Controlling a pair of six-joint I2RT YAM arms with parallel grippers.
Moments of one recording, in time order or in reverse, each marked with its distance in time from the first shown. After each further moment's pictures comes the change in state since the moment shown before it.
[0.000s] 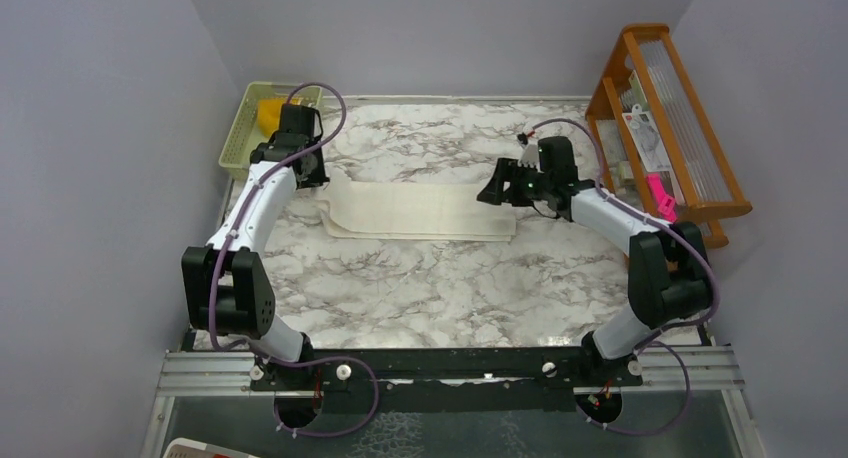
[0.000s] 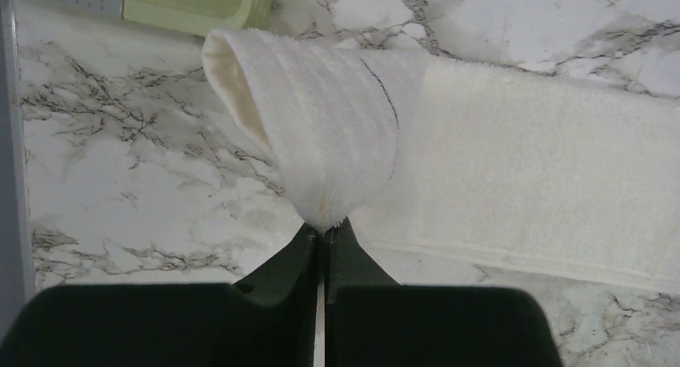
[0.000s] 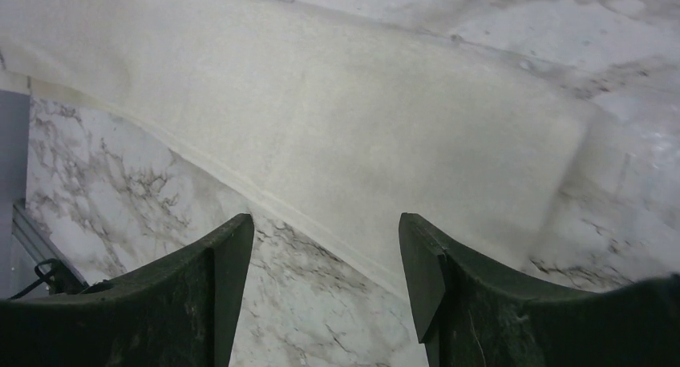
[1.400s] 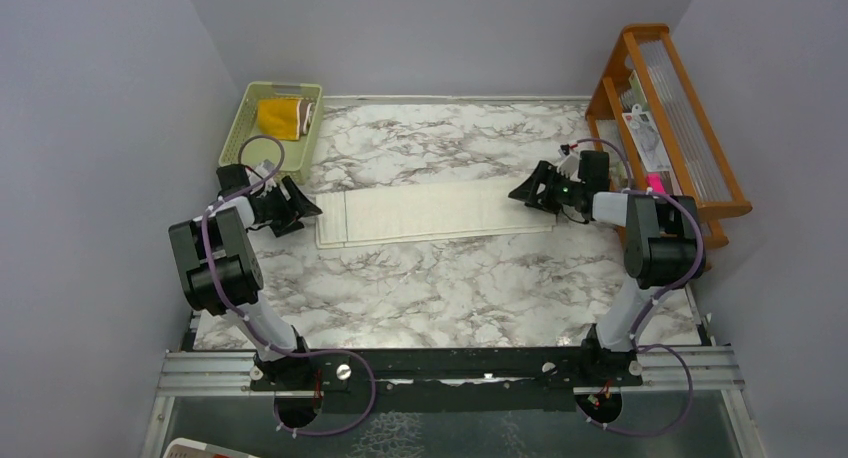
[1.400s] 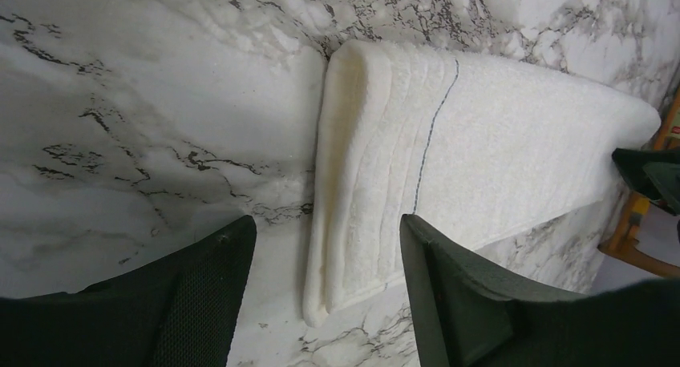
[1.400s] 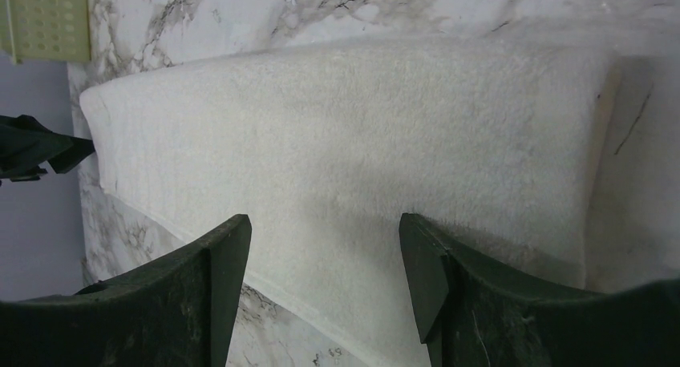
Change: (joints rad) left arm 0.471 0.180 -0.401 0.430 0.771 -0.032; right arm -0.243 0.254 -0.049 0.269 -0.206 0.058
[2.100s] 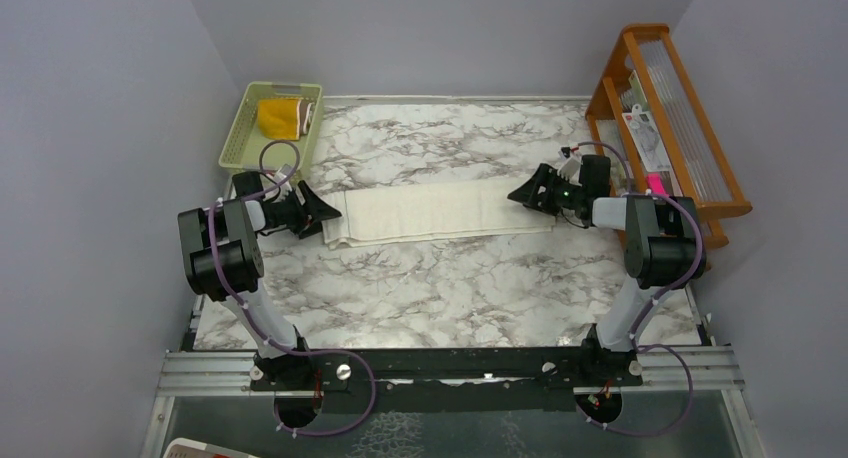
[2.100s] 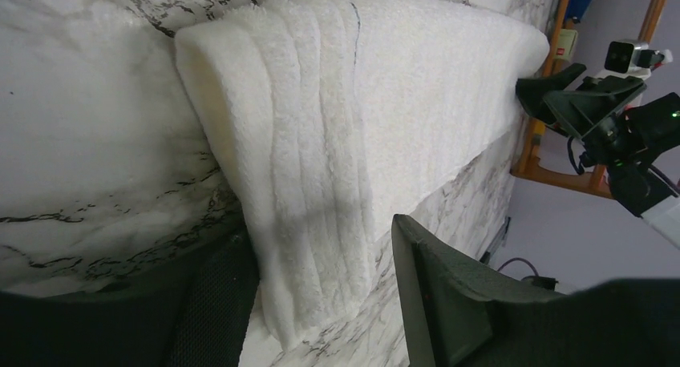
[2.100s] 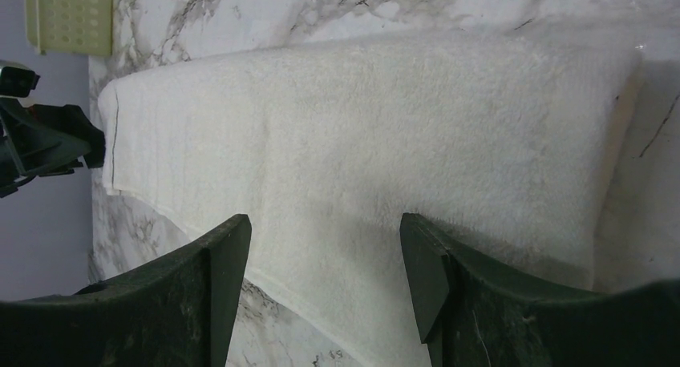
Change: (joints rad) left arm -0.045 0.095 -0.056 0.141 0.279 -0.056; right arm -0.027 0.000 -0.058 0.118 -0.064 0.023
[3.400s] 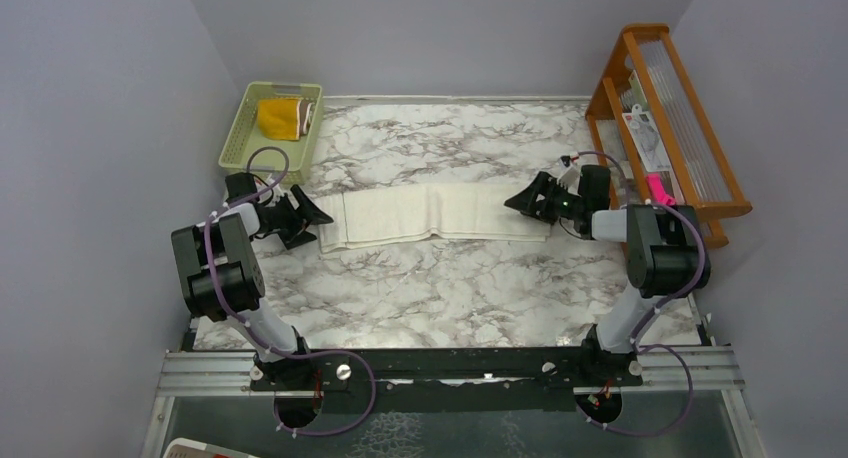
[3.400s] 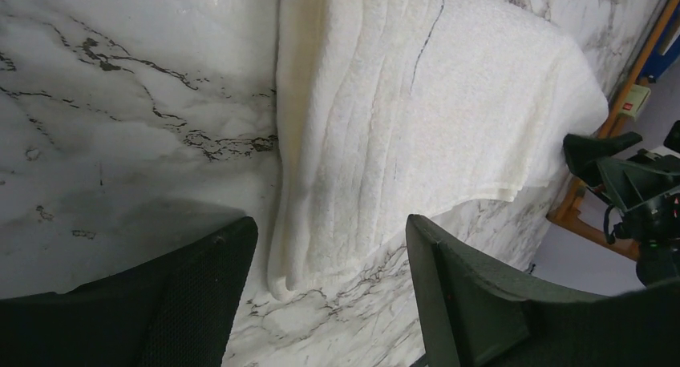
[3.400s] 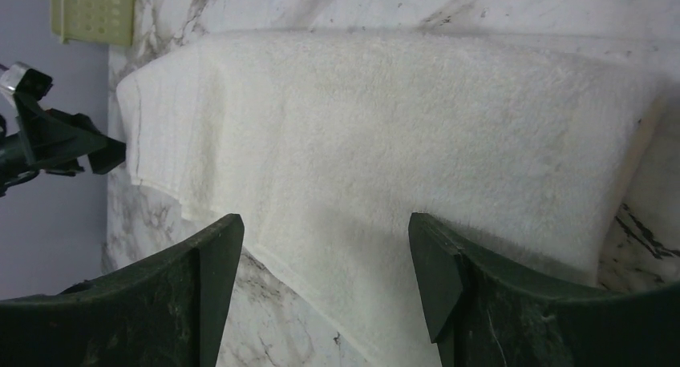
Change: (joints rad) left arm 0.037 -0.110 -0.027 -0.174 -0.200 -0.025; right arm 0.000 -0.041 -0.120 0.144 -0.056 0.076
